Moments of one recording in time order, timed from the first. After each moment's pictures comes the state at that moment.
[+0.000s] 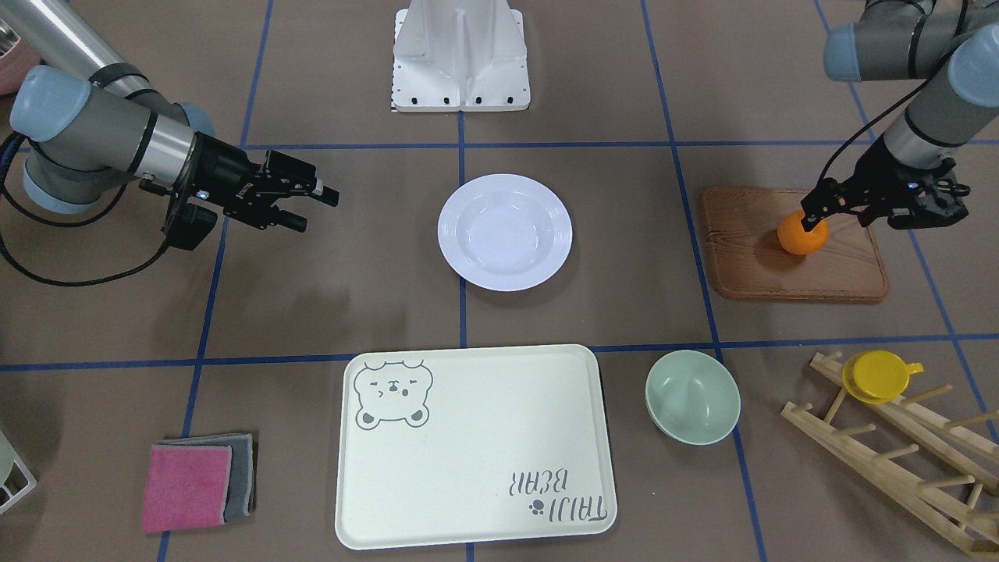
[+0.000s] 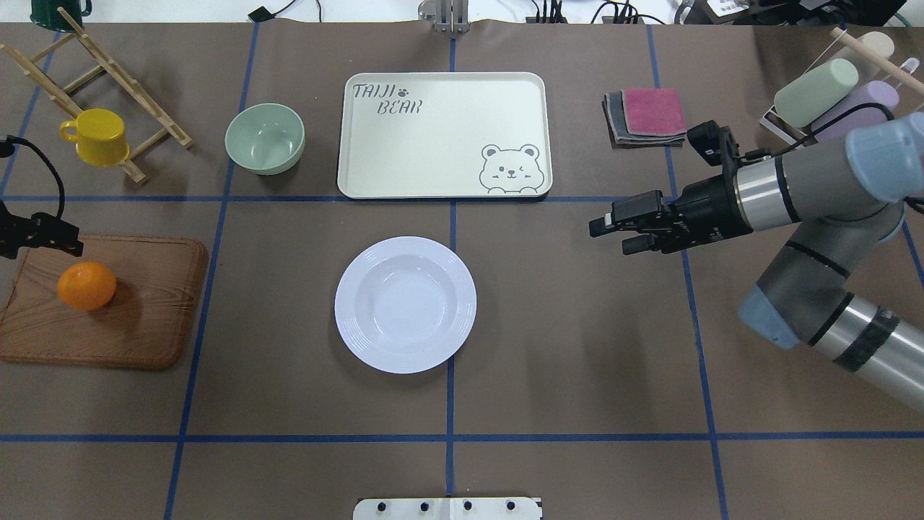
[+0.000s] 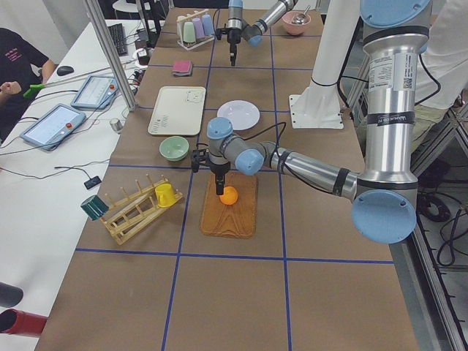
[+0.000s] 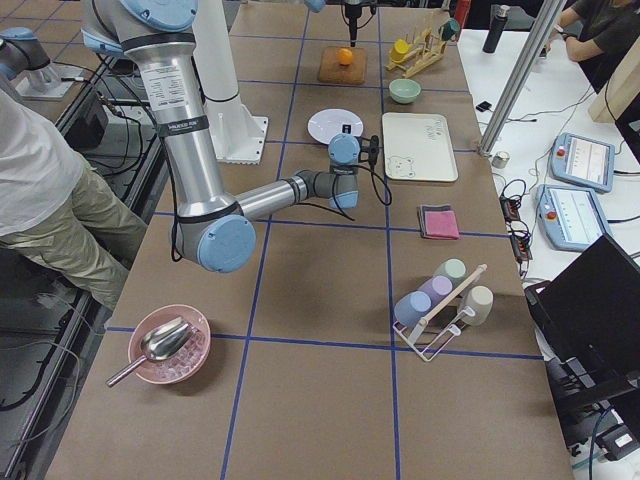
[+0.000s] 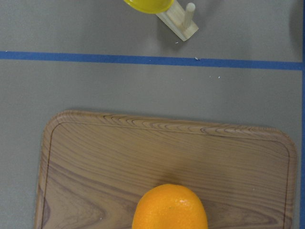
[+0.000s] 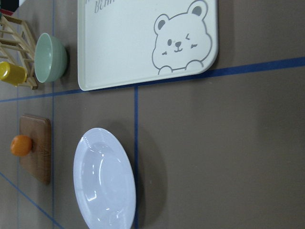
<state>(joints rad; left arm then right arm) -1.00 -1.55 -1.84 -1.87 -2.17 -0.83 0.74 -1.28 1.54 -0.18 2.25 1.64</state>
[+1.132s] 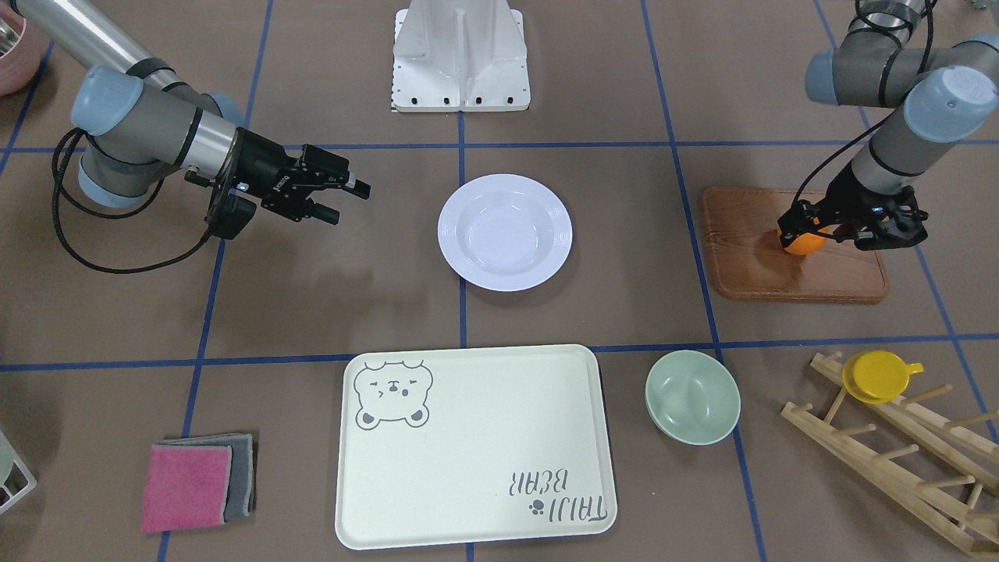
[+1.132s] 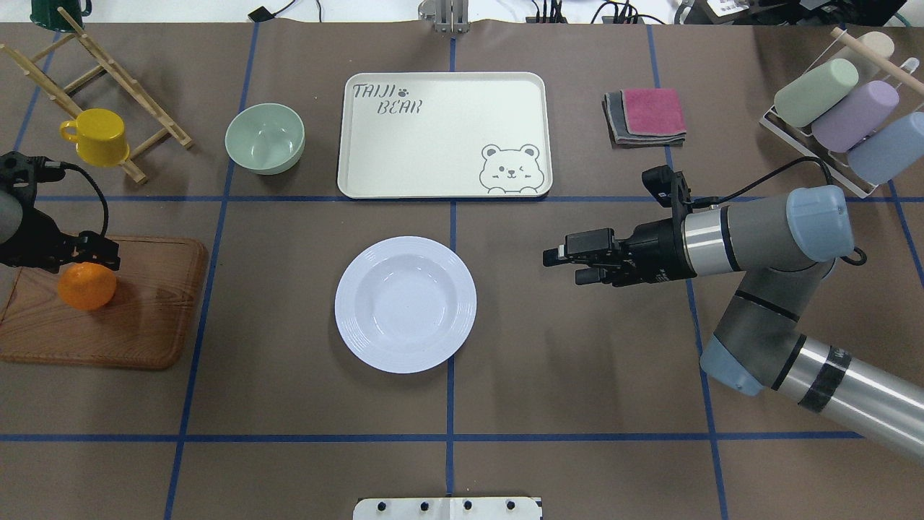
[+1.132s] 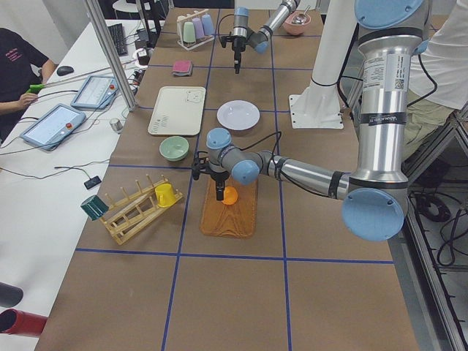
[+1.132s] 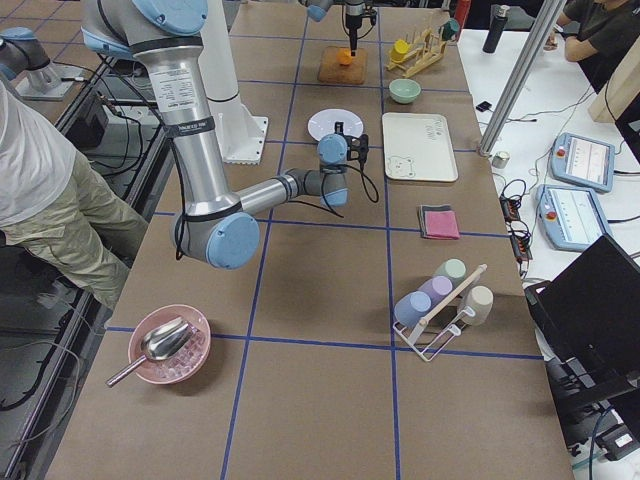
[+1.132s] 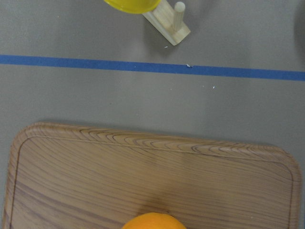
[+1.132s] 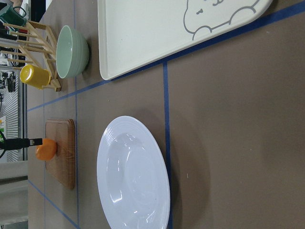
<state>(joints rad) -0.92 -1.55 -1.74 -2.00 -2.13 -0.89 0.66 -1.28 1.54 -0.16 2.15 1.66</state>
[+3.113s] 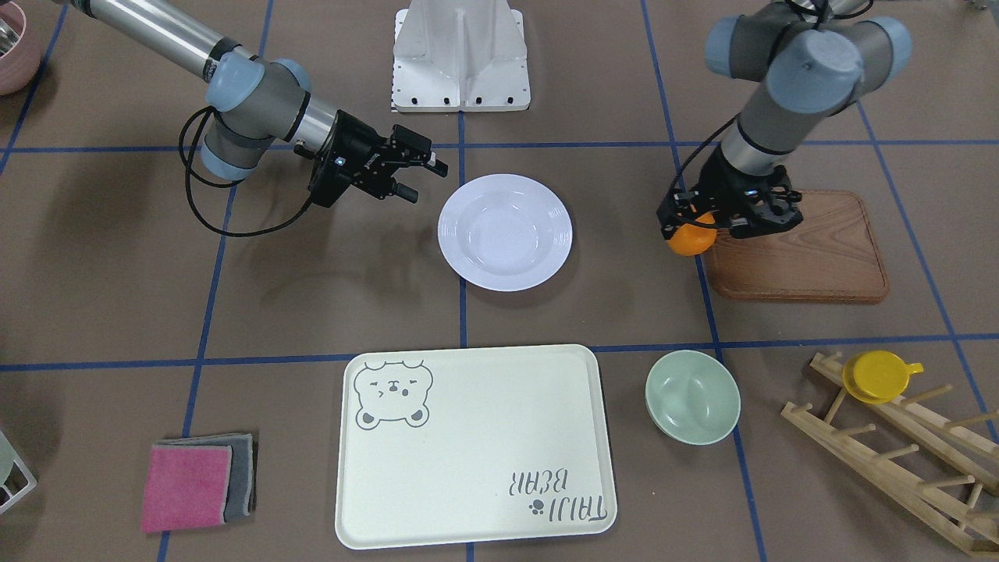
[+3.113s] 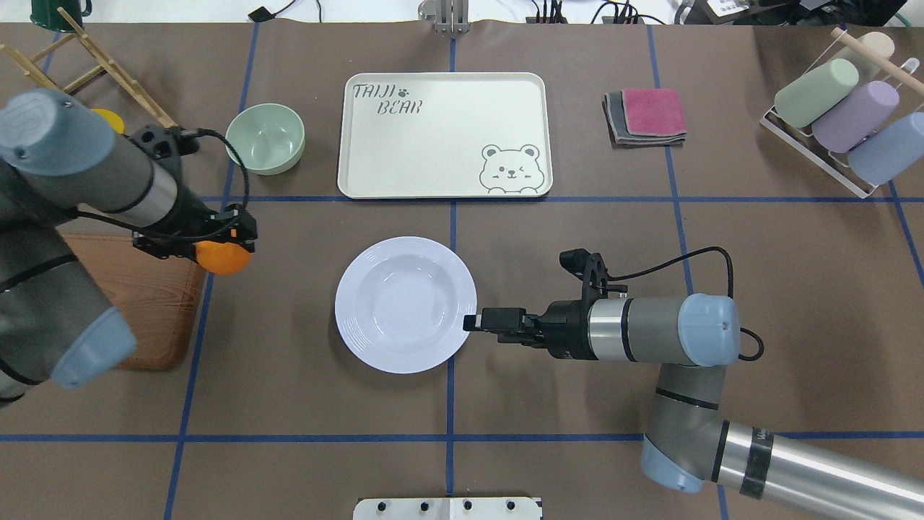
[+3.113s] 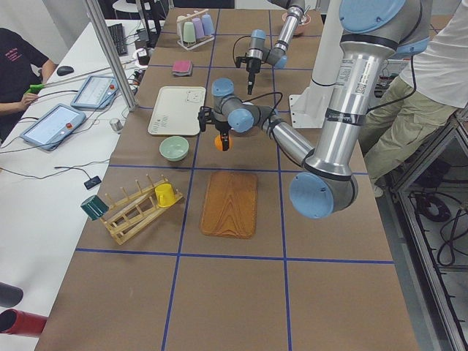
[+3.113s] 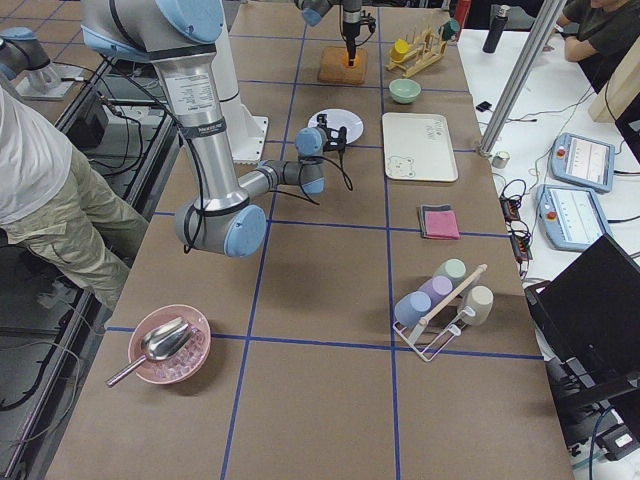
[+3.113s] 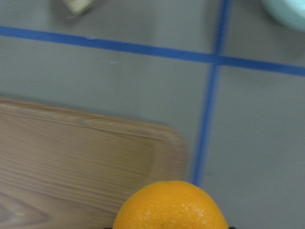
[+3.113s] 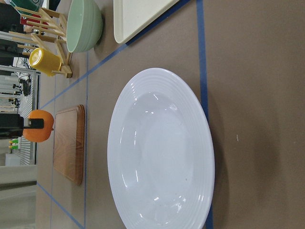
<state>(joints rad) -0.75 -1.90 -1.89 -1.67 -2.07 -1.25 0.38 -1.20 1.48 -0.14 1.79 1.65</state>
